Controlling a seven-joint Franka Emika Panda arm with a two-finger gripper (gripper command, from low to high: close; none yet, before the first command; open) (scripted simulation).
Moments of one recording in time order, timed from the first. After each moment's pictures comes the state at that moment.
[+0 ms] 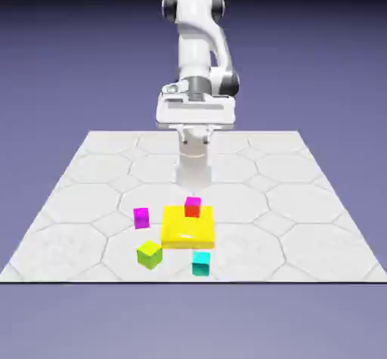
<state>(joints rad) -0.02 -0.53 -0.01 -2.81 0.03 3.00 0.78</state>
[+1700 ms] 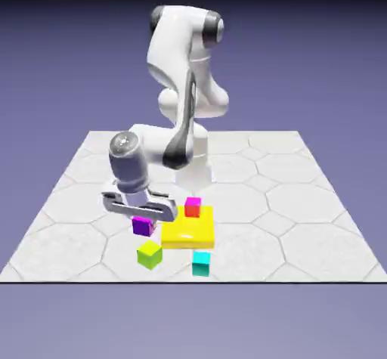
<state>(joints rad) 0.04 0.31 -0.31 -2.20 0.11 2.23 0.68</state>
